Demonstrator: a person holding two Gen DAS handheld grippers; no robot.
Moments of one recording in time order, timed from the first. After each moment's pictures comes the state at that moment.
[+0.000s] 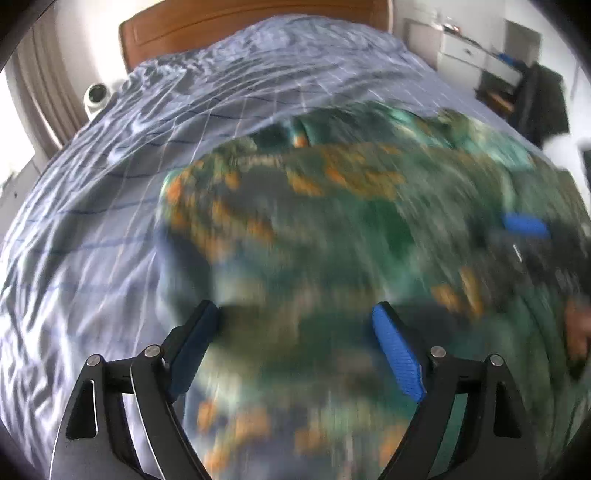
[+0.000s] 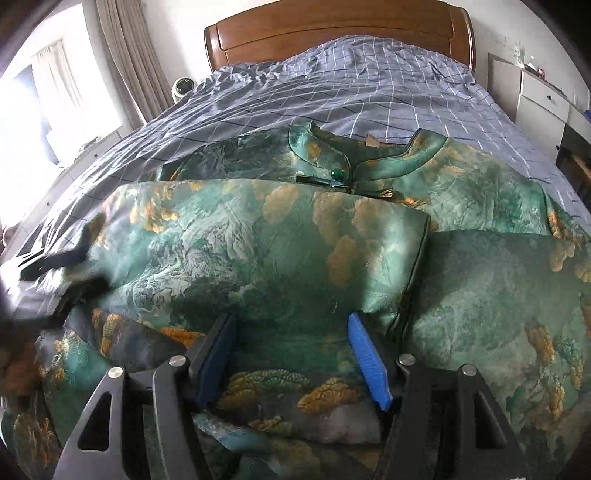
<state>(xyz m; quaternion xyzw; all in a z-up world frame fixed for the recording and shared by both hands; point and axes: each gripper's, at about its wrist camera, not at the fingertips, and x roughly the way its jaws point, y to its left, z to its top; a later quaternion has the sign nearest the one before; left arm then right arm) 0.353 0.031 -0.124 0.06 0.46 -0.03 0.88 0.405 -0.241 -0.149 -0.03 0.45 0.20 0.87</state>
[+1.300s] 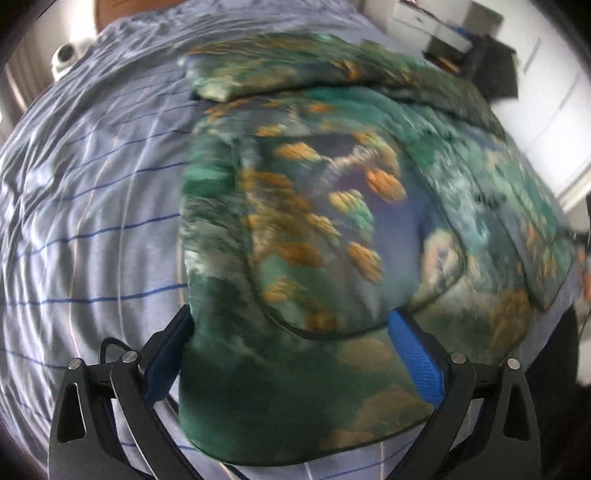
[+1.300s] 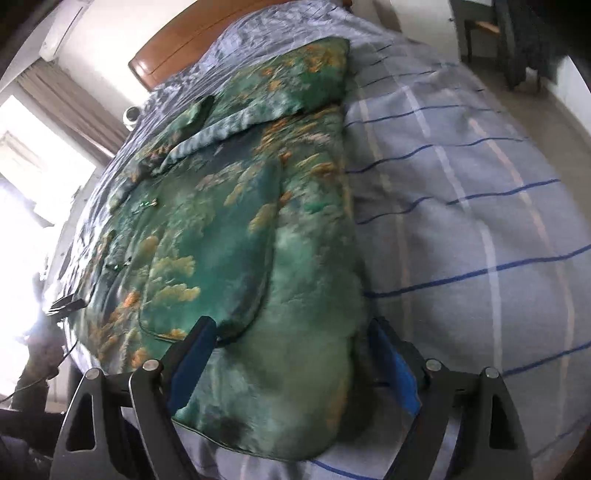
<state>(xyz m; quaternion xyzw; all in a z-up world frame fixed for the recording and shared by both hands) 0.164 0.065 -0.140 0.03 0.54 -0.13 0.83 0.116 -0.508 -0.139 0.14 0.54 0.15 0.82</state>
